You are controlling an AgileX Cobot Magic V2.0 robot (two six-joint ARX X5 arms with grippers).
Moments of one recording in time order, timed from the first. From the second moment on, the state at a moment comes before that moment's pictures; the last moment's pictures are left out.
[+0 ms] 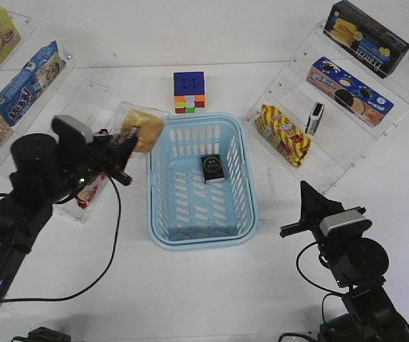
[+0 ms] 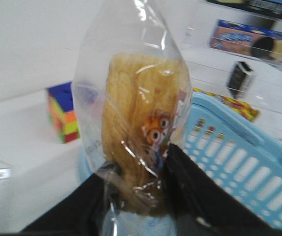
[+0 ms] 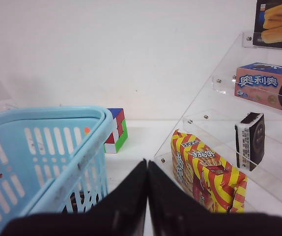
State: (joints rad) left arm -0.32 1.23 1.32 -0.28 0.41 0.01; right arm 0.29 0.52 0.47 0.06 0.03 0.13
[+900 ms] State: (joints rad) left arm -0.37 1.03 1.30 -0.50 -0.05 0.01; right arm 0.29 0.52 0.47 0.06 0.03 0.13
